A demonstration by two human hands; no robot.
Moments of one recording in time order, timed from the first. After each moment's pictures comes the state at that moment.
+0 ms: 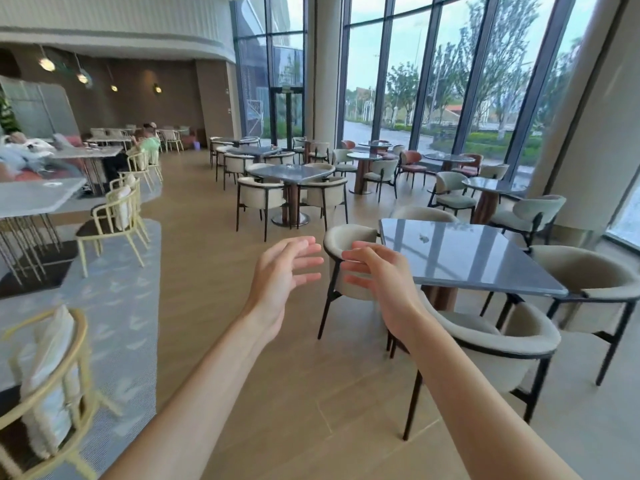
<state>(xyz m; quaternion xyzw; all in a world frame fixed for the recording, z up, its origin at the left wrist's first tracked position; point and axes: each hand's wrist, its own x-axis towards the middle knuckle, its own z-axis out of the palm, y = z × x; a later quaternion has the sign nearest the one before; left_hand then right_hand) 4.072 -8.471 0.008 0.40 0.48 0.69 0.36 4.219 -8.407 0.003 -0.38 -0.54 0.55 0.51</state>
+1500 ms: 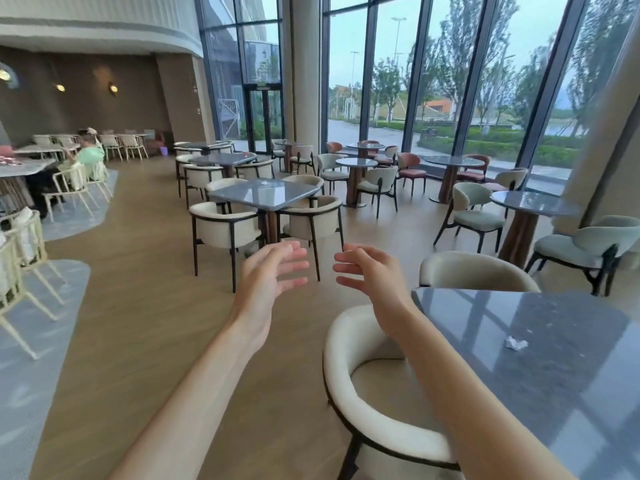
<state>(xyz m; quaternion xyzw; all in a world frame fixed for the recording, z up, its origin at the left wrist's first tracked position) 3.772 -7.521 0.009 0.40 0.48 0.69 0.37 3.925 -7.454 0.001 -0.40 -0.52 0.54 0.52</state>
